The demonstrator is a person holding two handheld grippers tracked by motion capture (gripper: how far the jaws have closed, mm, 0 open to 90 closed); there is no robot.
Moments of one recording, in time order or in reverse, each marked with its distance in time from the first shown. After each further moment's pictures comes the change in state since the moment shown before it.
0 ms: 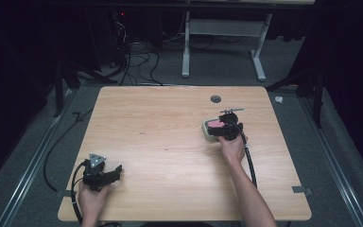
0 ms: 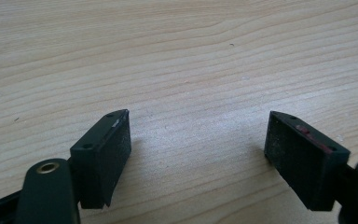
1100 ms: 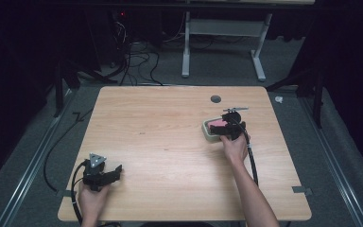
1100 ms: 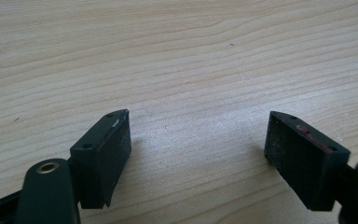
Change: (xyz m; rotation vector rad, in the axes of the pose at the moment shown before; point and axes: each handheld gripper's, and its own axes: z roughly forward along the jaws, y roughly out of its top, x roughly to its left) left arm 0.000 0.000 0.000 0.002 0.001 0.001; right arm -0.005 0.002 -0.013 -0.034 0.010 -0.003
